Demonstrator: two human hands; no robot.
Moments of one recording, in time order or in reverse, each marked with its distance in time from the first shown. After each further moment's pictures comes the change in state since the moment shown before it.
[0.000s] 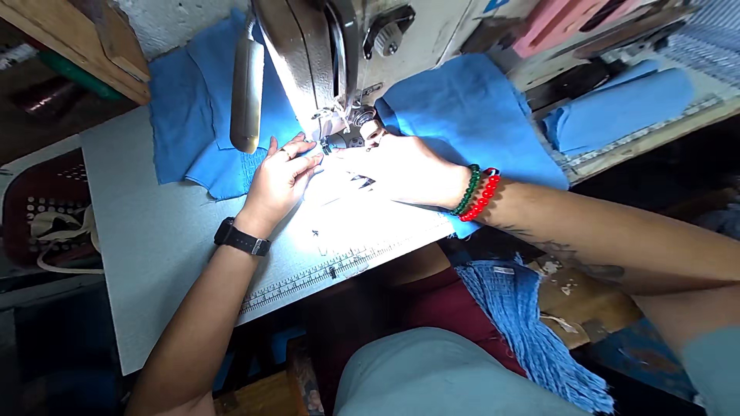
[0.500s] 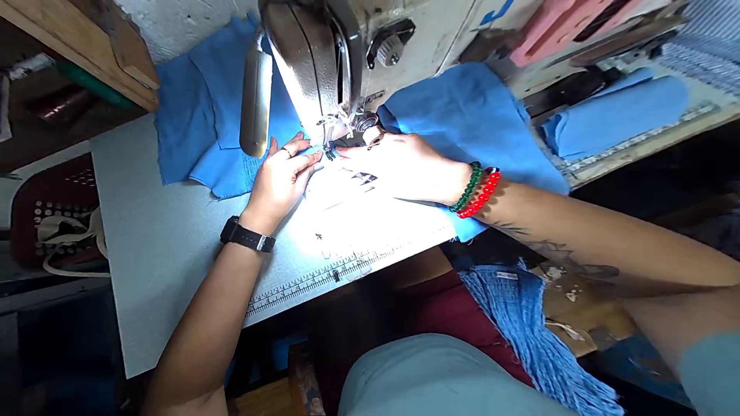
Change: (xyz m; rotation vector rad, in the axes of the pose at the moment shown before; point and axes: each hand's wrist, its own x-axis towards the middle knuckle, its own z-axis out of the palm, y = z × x) left_hand 0.007 -0.005 0.000 0.022 0.044 -0.034; right_hand 0.004 0.010 0.004 0.044 0.086 -0.042
